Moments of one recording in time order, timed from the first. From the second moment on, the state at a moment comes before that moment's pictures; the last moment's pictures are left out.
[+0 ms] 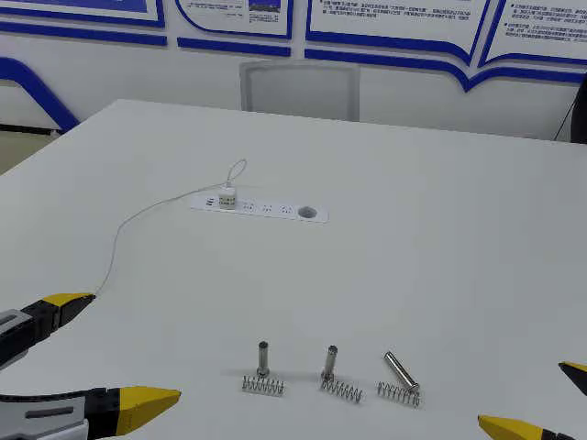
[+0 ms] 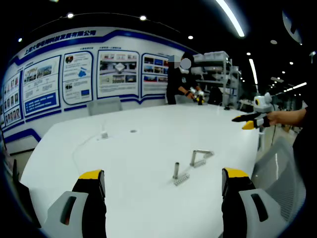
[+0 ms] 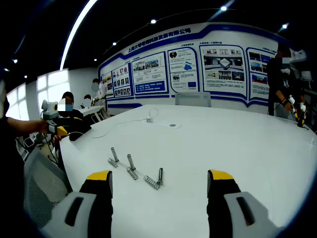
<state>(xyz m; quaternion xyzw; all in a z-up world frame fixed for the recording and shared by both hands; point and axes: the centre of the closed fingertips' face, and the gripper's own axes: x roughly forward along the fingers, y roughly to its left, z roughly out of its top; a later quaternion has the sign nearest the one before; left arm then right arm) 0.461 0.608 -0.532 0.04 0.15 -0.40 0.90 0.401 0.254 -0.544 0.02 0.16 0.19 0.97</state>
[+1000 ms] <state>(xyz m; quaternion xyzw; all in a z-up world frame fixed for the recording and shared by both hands) 0.458 0.601 -0.532 0.05 0.16 -0.41 0.89 0.391 0.254 -0.538 0.03 0.16 0.18 0.97</state>
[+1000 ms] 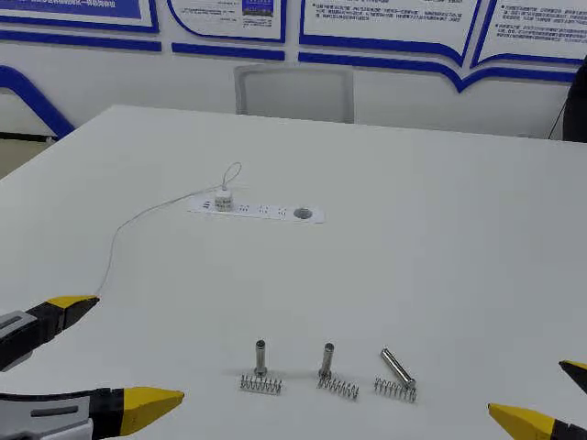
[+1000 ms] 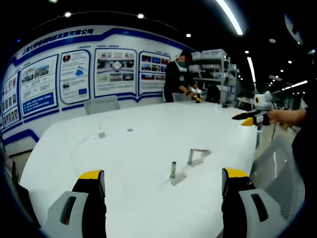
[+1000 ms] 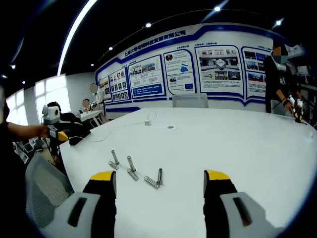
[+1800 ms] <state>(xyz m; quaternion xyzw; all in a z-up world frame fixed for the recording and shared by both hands) 0.456 0.587 -0.539 0.03 0.16 -0.44 0.88 0.409 0.271 -0.551 0.03 0.19 0.21 0.96</state>
